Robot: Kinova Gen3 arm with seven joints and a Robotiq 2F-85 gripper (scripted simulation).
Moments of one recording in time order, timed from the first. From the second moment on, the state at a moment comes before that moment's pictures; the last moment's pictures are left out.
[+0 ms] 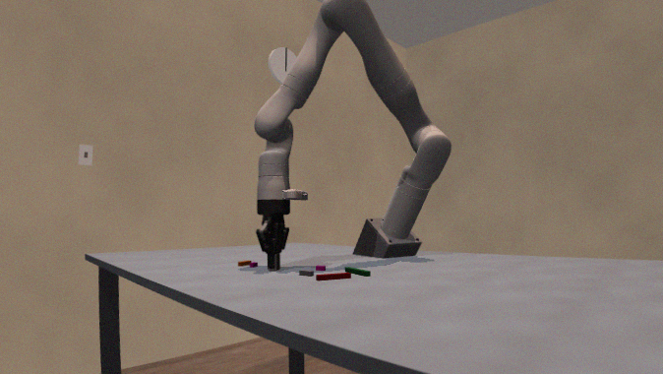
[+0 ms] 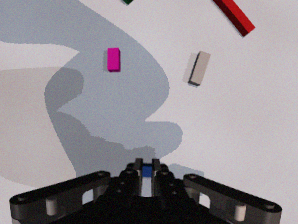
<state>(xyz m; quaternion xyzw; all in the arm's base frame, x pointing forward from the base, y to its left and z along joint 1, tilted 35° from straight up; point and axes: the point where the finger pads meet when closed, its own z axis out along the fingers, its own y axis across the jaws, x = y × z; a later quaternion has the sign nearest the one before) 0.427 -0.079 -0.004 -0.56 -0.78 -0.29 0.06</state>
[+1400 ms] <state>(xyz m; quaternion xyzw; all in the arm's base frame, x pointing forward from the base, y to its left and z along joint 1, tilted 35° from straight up) 0.395 -0.132 0.075 -0.55 -0.78 -0.29 0.06</state>
